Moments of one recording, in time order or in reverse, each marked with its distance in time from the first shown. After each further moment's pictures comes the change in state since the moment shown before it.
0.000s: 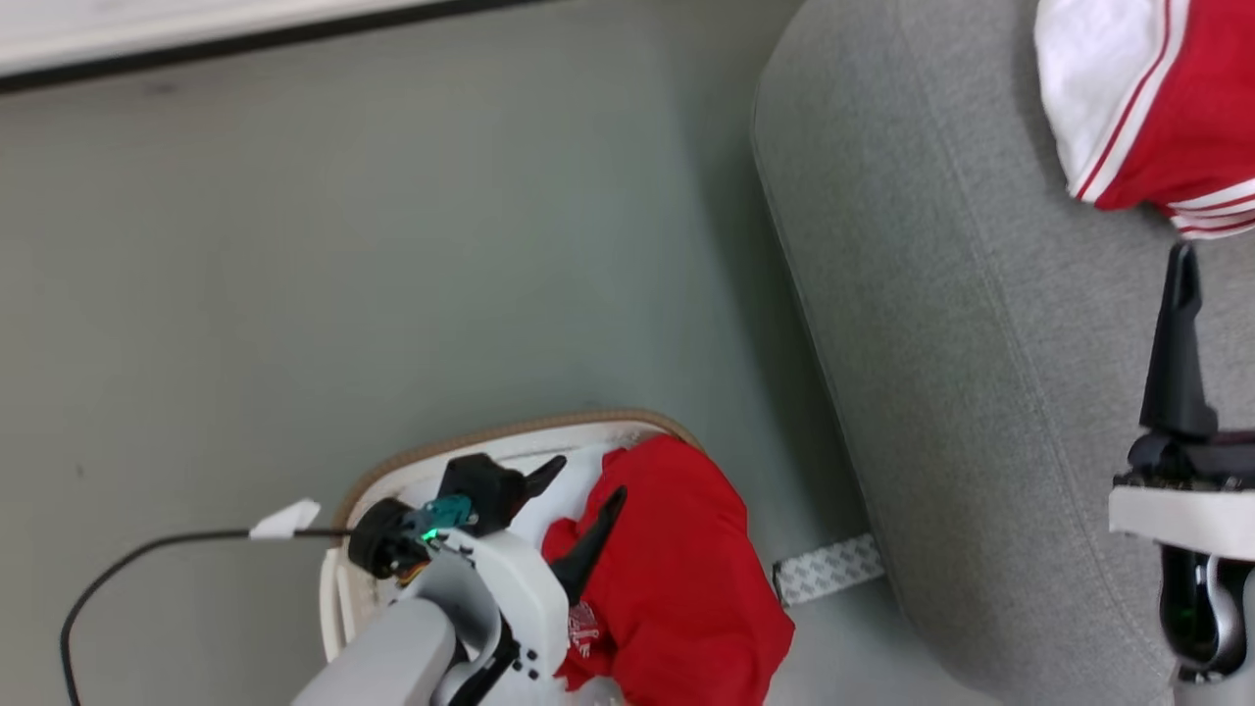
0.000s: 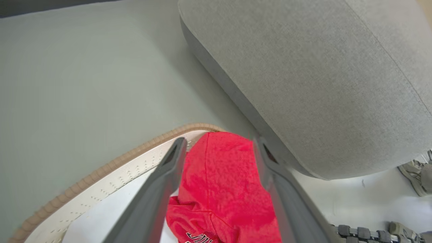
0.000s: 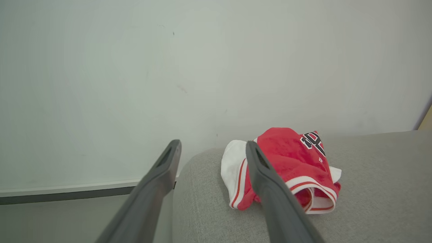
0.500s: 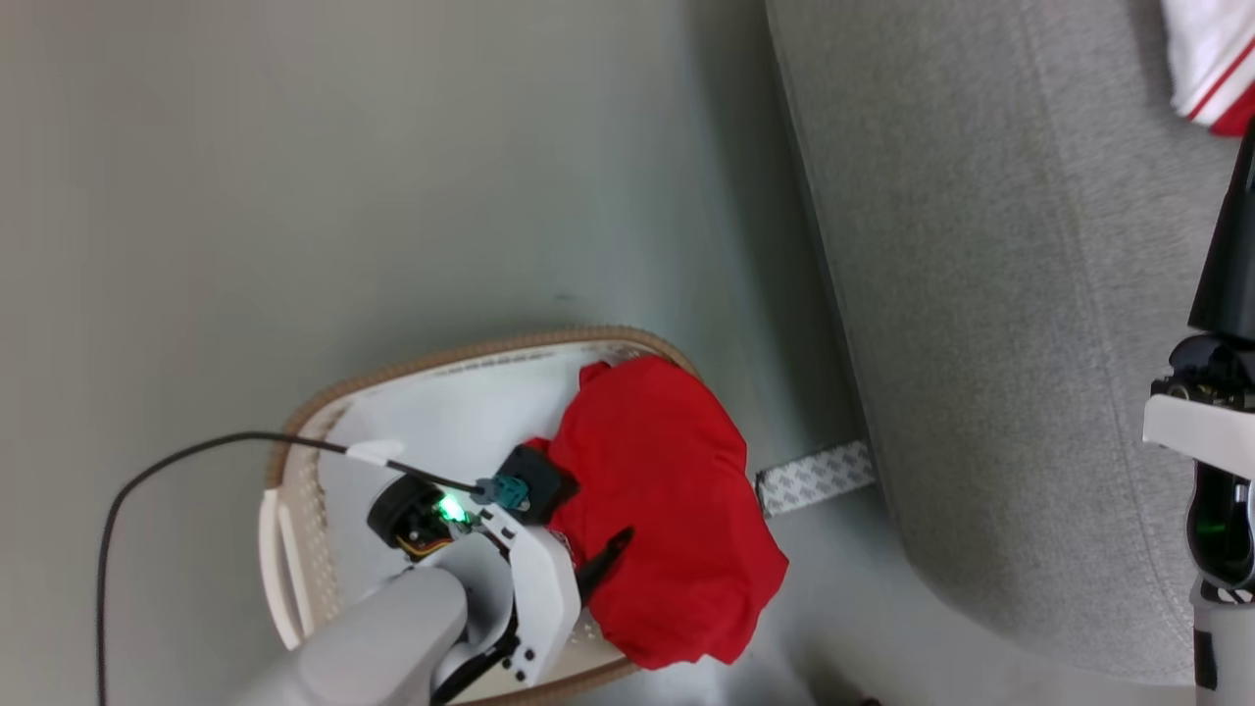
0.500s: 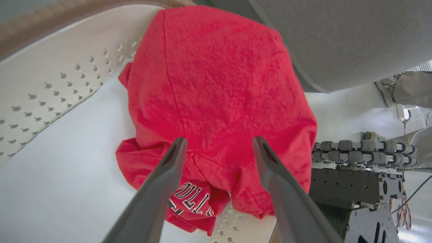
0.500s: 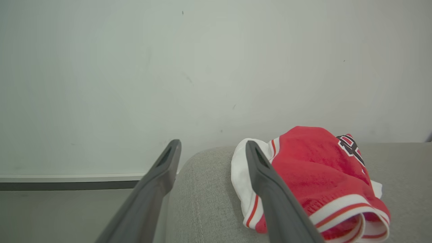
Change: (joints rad) left arm -0.232 0.090 -0.433 0.141 -0.199 0.000 0.061; right arm -0.141 0.007 -0.009 -0.071 -0.007 0.000 0.000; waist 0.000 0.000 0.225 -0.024
